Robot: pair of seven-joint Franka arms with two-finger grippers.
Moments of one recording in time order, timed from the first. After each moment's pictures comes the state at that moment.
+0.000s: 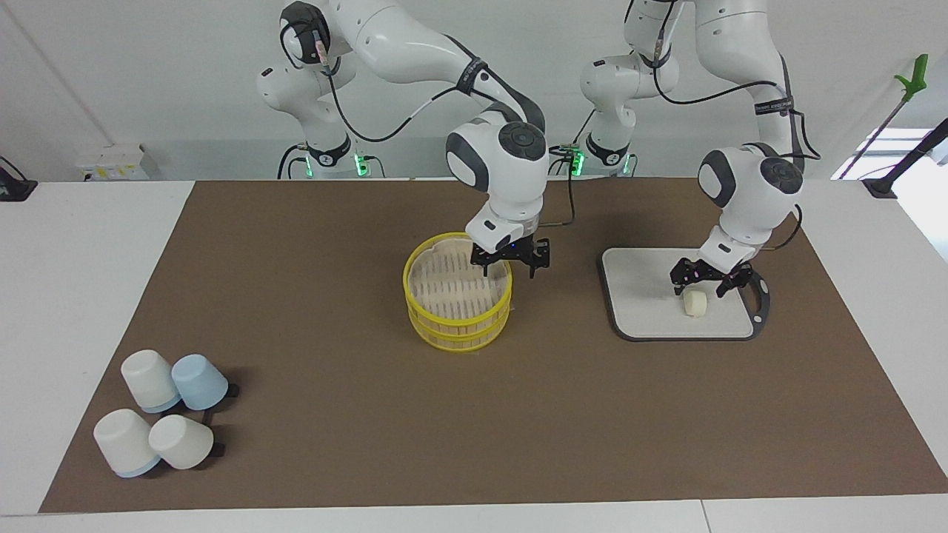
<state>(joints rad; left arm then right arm) 0.08 0.15 -0.03 -2.24 -0.02 2.45 0.25 0.70 0.52 0.01 -1.49 0.00 2.02 0.80</state>
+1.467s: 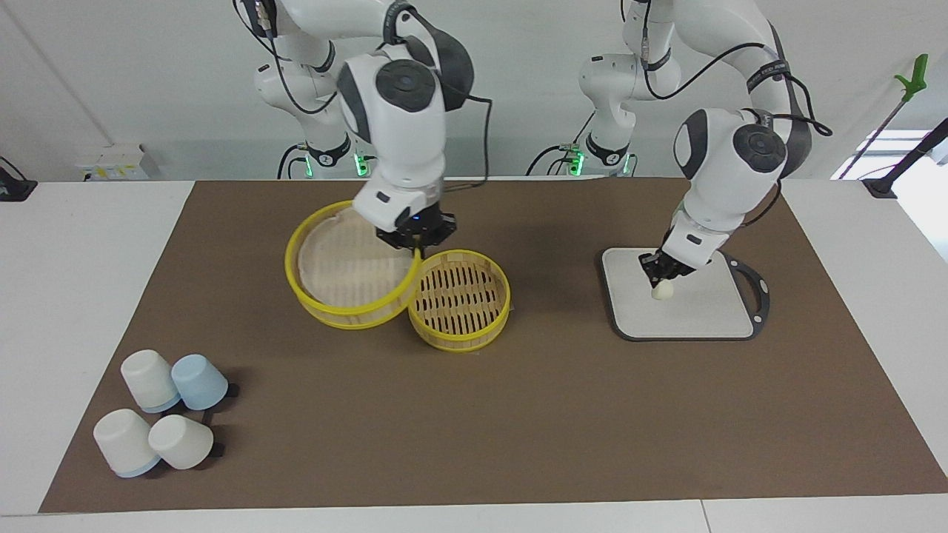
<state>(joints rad) -0.20 0.14 -0.06 -1.81 -0.03 1.94 -0.38 0.37 0.30 -0.02 -1.33 -0.01 1.49 0.20</state>
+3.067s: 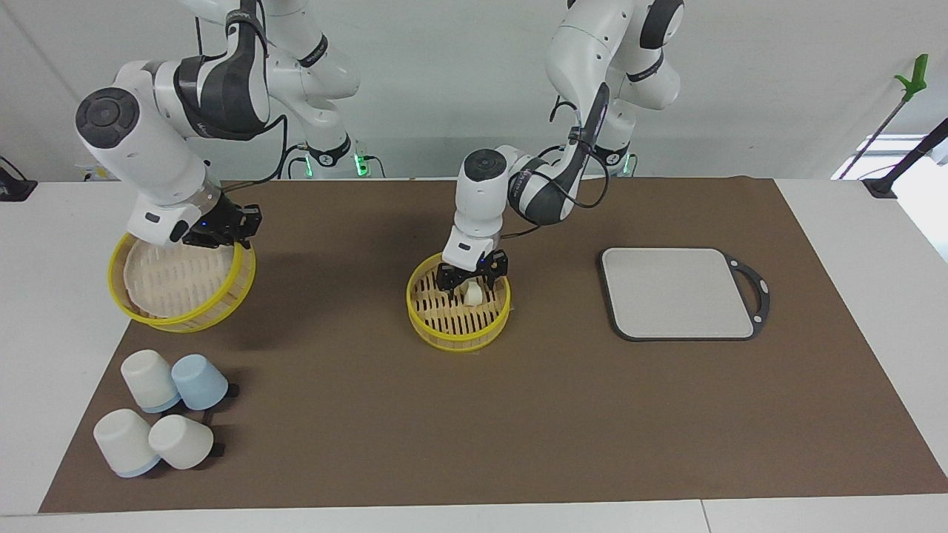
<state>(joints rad) -0.70 0.41 -0.06 -1.82 0.05 2.36 -1.04 -0.03 0.11 -0.01 -1.71 -0.02 1.58 -0.37</state>
